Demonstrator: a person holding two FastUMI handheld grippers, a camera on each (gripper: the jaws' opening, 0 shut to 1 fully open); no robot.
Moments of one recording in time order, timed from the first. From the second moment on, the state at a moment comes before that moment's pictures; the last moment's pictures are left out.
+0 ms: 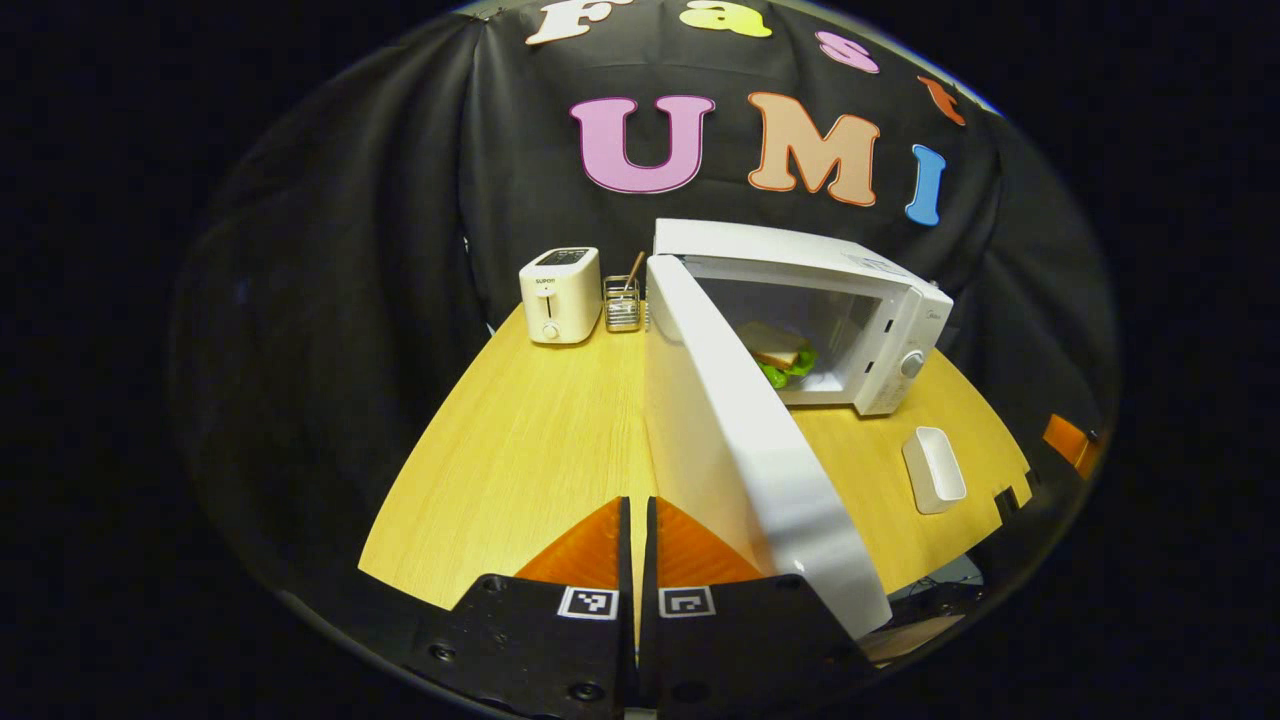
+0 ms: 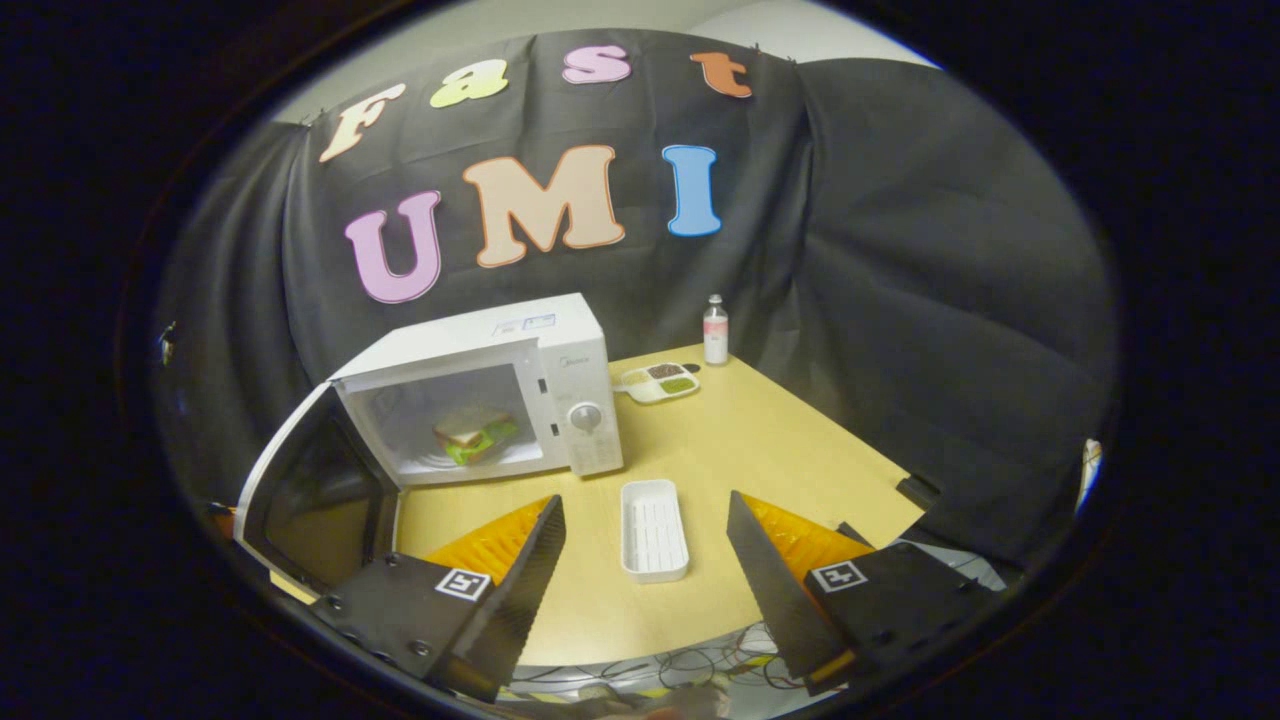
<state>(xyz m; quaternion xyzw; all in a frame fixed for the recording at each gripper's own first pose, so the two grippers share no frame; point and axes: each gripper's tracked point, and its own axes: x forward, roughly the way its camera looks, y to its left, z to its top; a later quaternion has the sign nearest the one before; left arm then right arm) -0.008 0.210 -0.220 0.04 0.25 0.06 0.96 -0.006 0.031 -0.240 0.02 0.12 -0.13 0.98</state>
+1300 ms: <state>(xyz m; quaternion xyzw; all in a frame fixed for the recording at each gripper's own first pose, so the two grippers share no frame) 0.128 -0.039 -0.208 0.03 0.21 -0.04 0.98 0.012 -0.134 -0.173 0.01 0.04 -0.15 0.99</state>
